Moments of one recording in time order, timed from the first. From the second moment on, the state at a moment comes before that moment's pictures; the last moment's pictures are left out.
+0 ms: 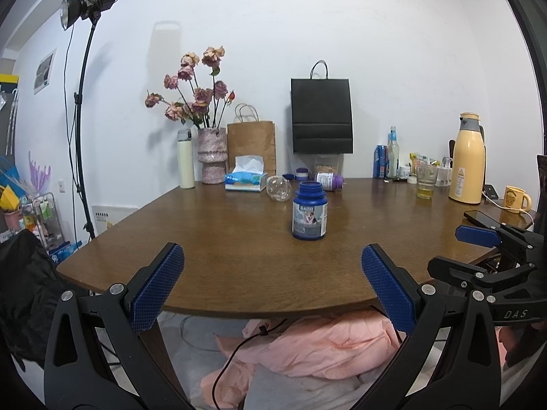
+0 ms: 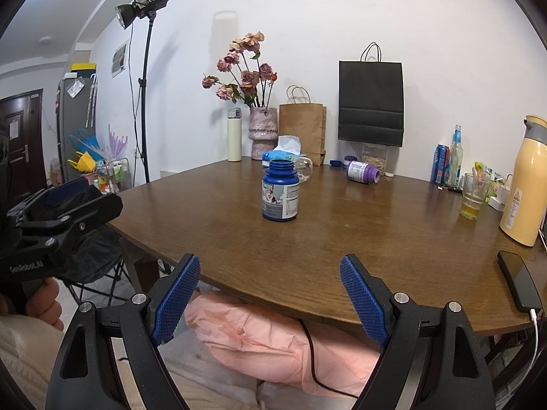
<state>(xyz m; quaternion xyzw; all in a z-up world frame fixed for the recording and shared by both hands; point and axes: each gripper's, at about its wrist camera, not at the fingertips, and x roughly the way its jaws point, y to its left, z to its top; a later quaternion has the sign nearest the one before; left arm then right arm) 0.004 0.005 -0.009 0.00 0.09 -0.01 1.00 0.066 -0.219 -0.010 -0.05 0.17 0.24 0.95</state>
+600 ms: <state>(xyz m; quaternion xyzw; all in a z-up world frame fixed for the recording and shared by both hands) 0.190 0.003 0.065 0.00 0.18 -0.09 0.98 0.256 -0.241 0.057 -0.04 0.21 0.22 0.95</state>
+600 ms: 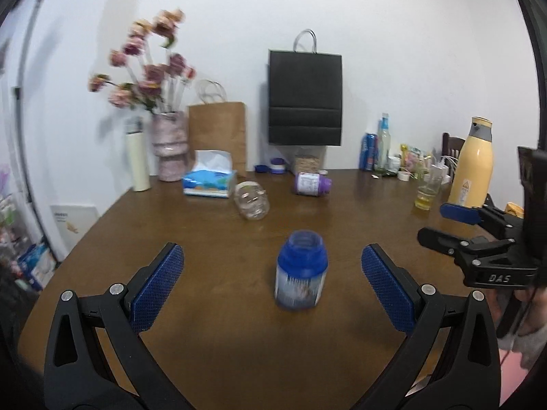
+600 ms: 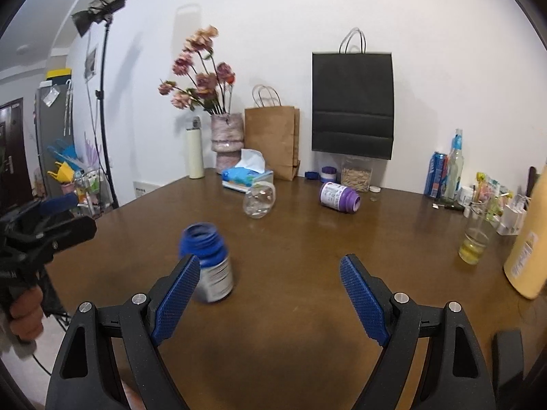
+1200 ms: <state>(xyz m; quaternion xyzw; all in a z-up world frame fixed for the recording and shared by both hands) 0.541 -0.082 0.078 -0.01 0.45 -0.16 0.88 0.541 -0.270 0.042 -0.05 0.31 0.19 0.93</state>
